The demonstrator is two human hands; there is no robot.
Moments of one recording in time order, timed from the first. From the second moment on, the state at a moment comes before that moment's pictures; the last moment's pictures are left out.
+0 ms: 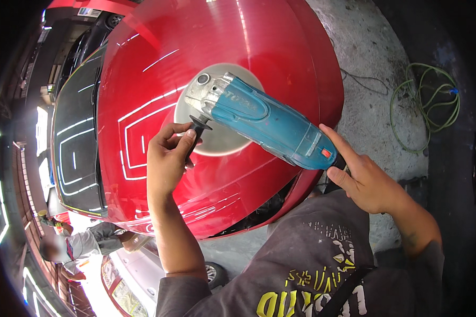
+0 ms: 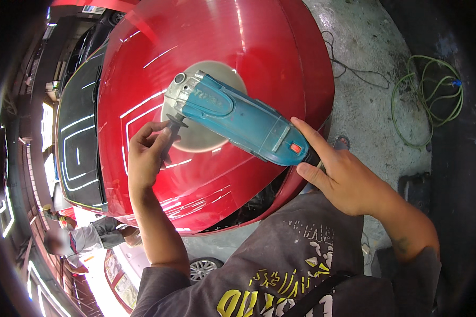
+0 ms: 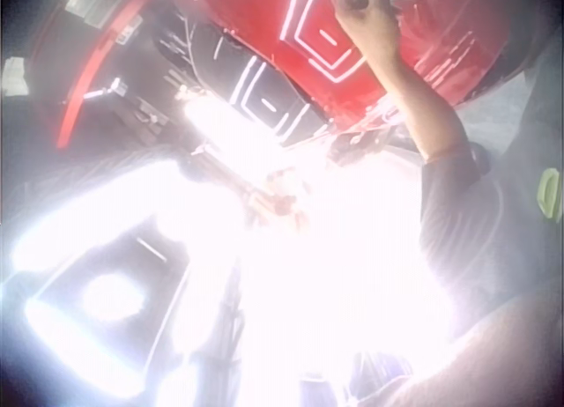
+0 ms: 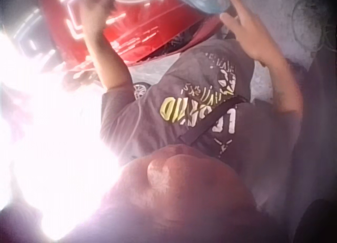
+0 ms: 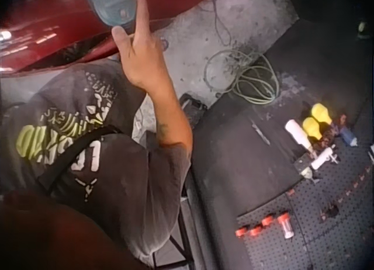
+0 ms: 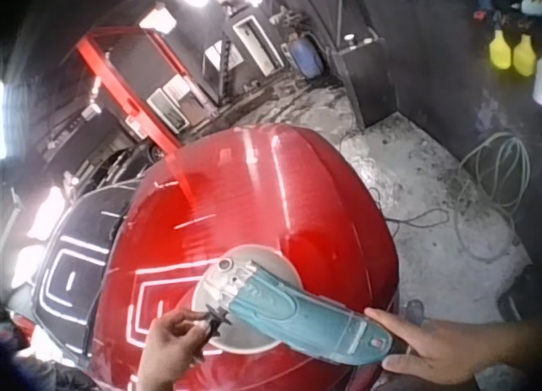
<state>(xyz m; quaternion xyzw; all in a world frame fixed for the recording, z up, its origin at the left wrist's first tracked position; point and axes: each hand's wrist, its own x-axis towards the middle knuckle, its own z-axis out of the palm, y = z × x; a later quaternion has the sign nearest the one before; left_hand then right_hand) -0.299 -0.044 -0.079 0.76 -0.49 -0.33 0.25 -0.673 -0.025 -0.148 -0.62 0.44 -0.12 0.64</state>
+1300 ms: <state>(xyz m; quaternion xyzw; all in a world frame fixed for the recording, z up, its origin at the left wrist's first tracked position) -0.299 0.059 -0.087 0.79 -0.44 -0.32 0.30 -0.676 0.049 -0.162 -0.62 0.44 -0.07 0.64</state>
